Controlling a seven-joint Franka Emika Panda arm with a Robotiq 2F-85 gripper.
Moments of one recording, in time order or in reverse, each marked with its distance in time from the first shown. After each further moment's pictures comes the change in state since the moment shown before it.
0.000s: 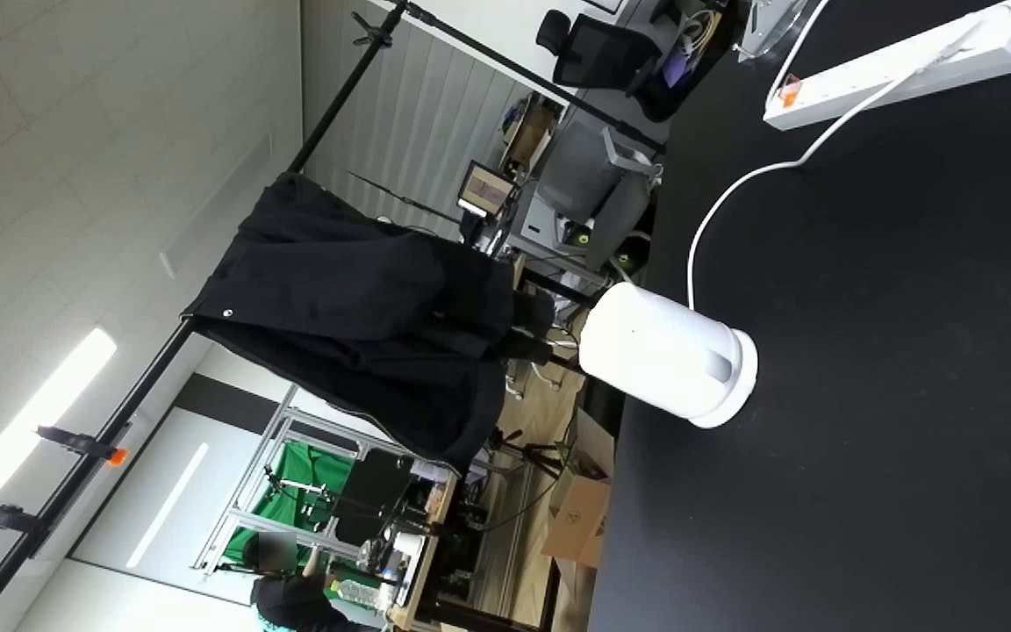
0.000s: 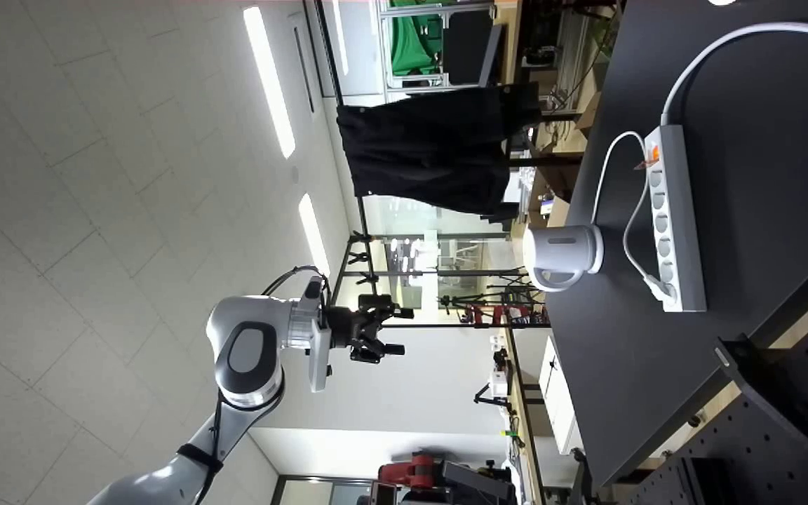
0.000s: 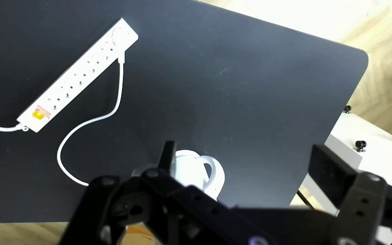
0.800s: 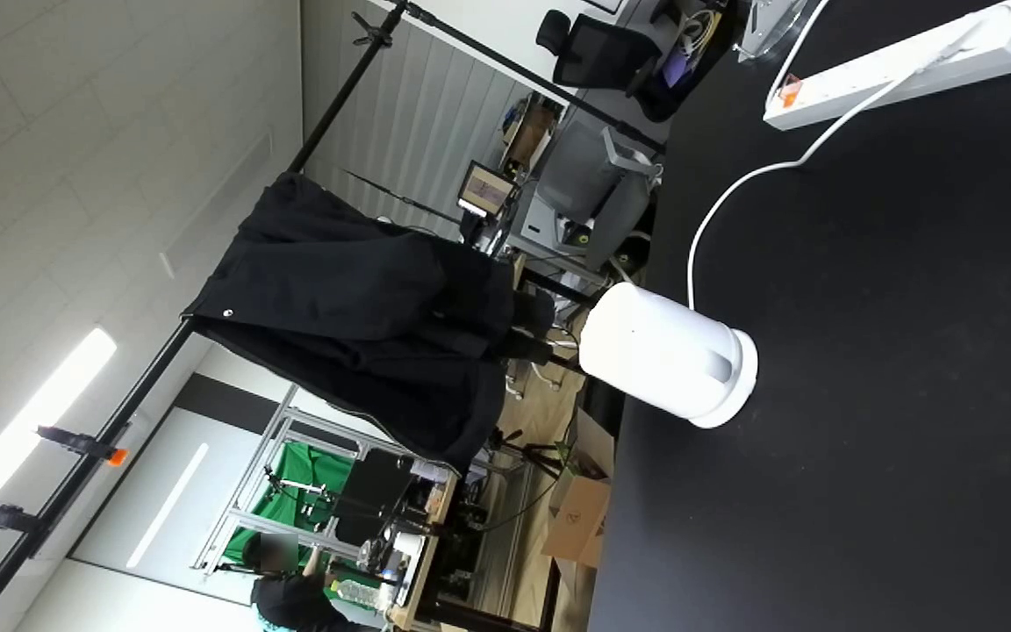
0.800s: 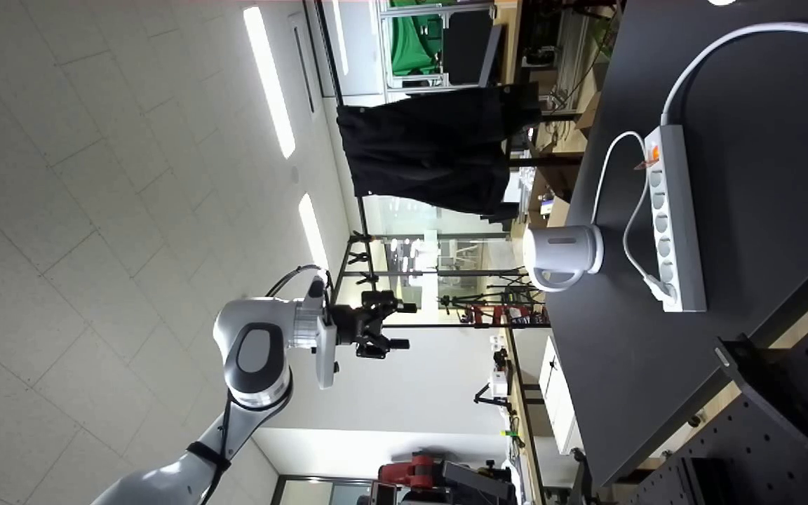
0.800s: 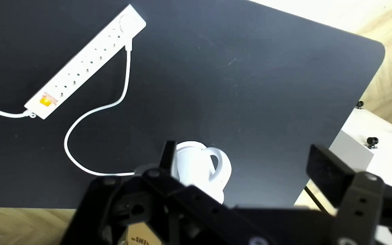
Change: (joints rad) arm -0.011 0.026 0.035 -0.011 0.000 0.078 -0.001
